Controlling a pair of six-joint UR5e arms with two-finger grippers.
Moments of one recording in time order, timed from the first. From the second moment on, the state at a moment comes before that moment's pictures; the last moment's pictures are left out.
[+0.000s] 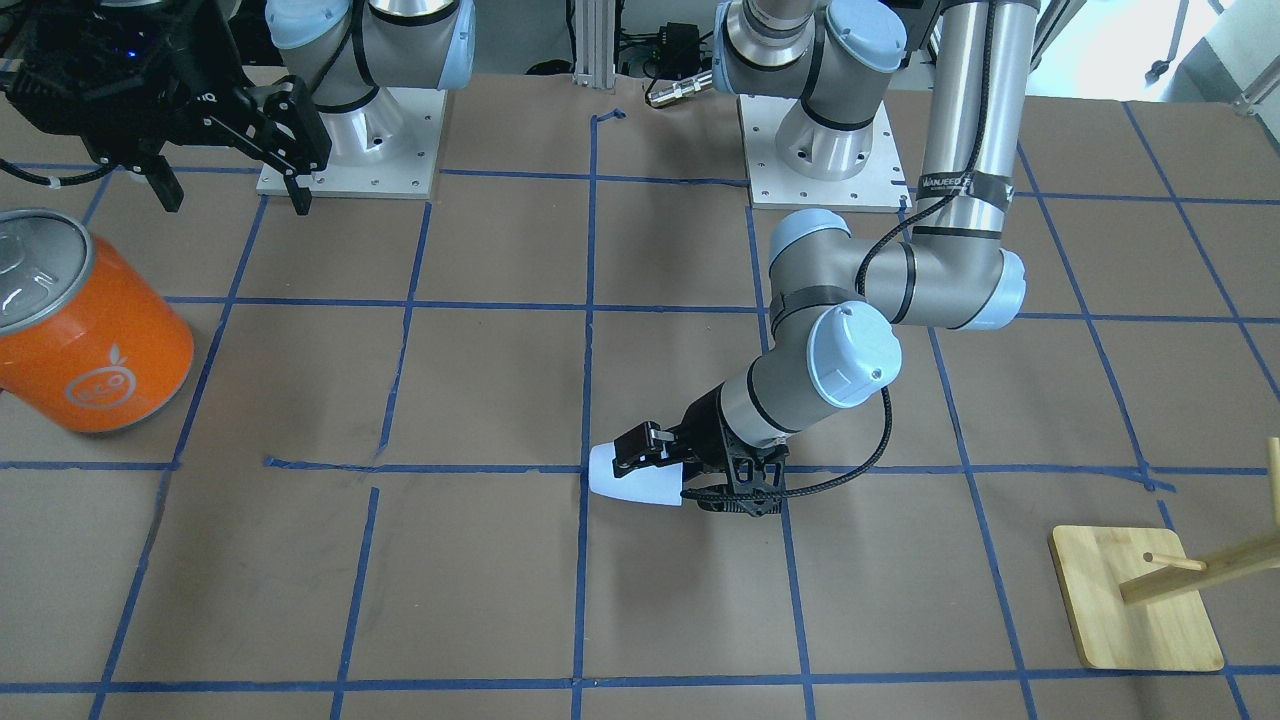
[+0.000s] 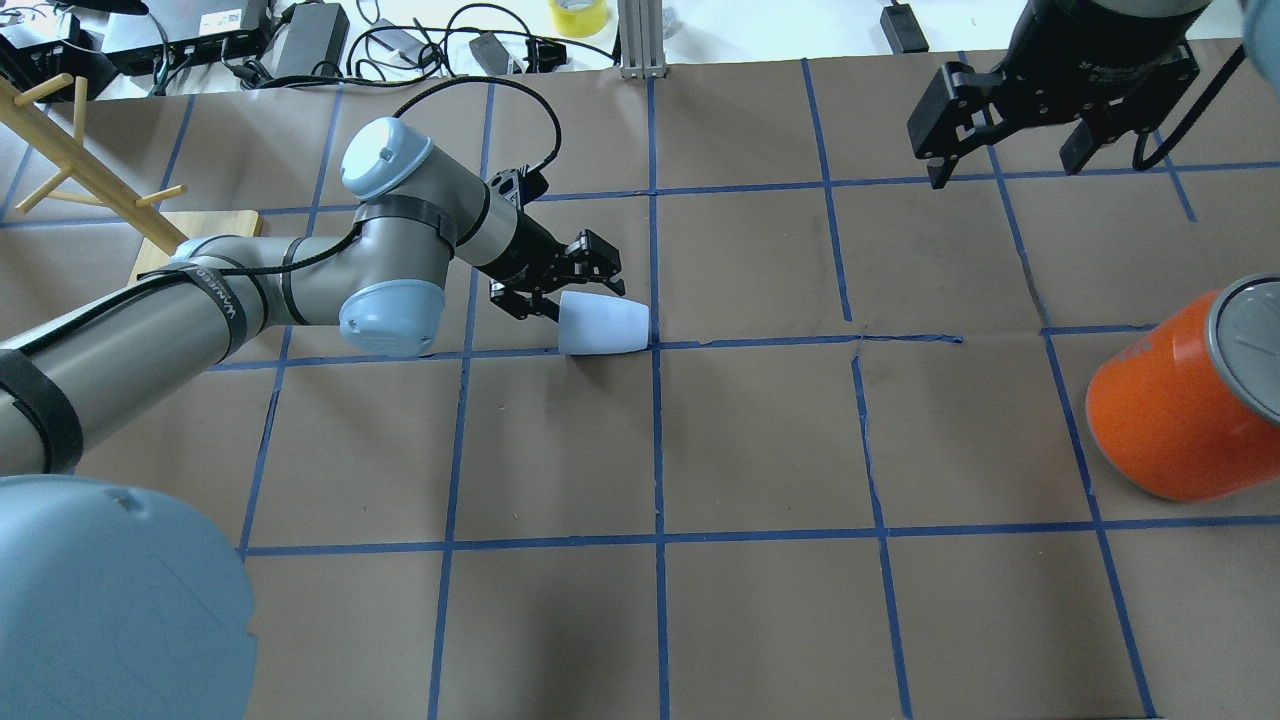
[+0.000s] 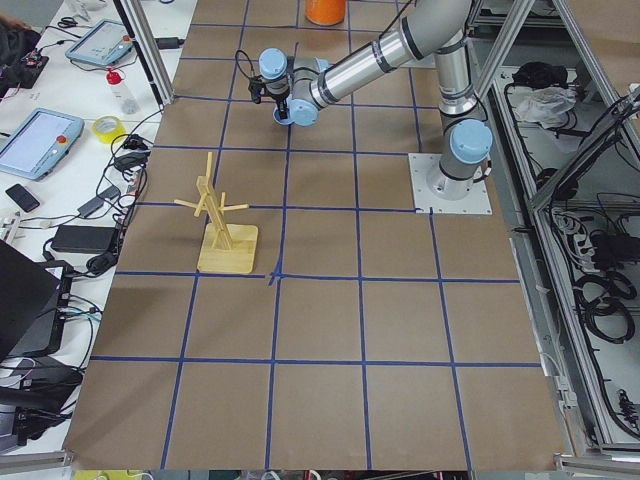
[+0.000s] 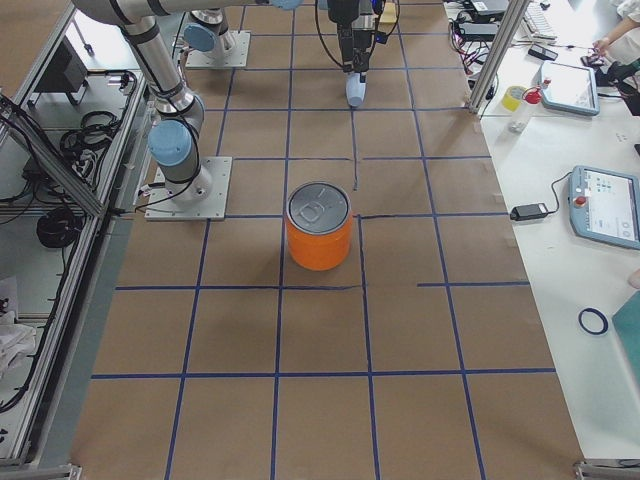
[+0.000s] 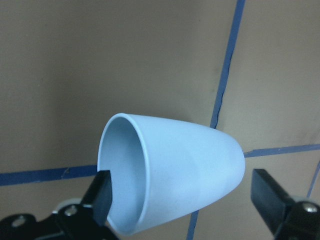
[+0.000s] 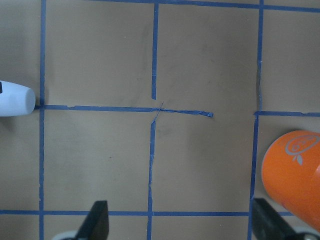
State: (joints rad) left arm -1.65 -2.04 -1.81 -0.81 1.07 -0.22; right arm 1.56 -1.63 1.50 -1.54 -1.61 -0.06
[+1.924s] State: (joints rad) left arm -1.65 -1.96 -1.55 -0.87 1.48 -0.09; right arm 1.56 -1.63 1.50 -1.54 -1.61 -0.06
